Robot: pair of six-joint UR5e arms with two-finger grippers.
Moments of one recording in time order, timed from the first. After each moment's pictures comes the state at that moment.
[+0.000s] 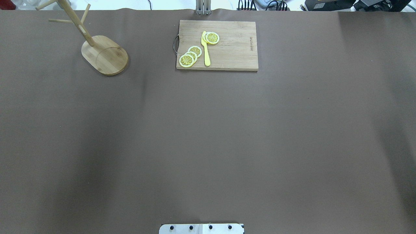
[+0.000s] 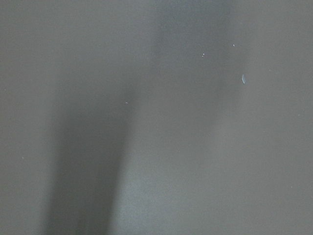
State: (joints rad) left arm -1.55 -1.37 -2.01 -1.48 -2.36 -0.02; right arm 1.51 -1.88 1.87 -1.49 2.31 -0.14
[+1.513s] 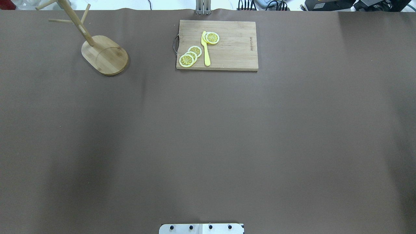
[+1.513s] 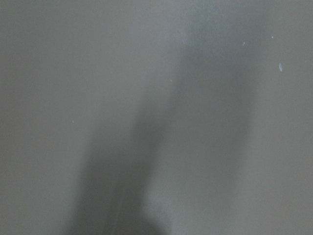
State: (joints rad) left arm -1.55 -1.42 -1.94 -1.82 -2.37 -0.03; right arm 1.52 -2.15 1.98 -1.20 2.39 -0.13
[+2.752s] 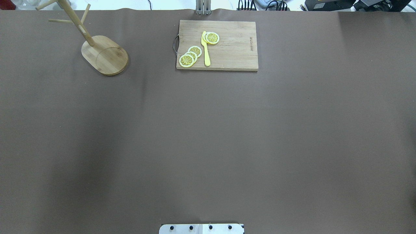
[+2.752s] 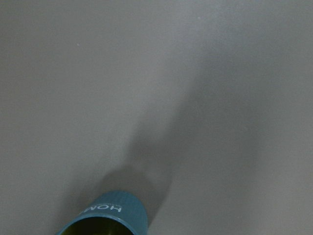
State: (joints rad) left arm -1.55 -1.42 -1.94 -1.82 -2.37 -0.03; right arm 1.33 -2.26 1.87 -0.83 2.32 -0.10
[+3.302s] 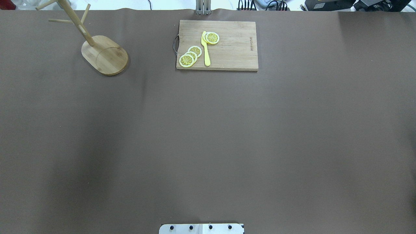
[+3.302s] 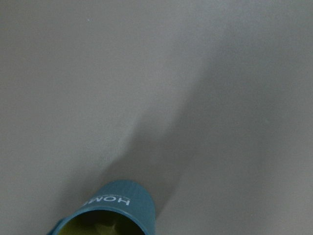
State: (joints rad) left arm -1.55 -1.42 -1.94 -1.82 -2.37 -0.03; right arm 1.27 -2.26 1.84 -0.82 2.31 -0.10
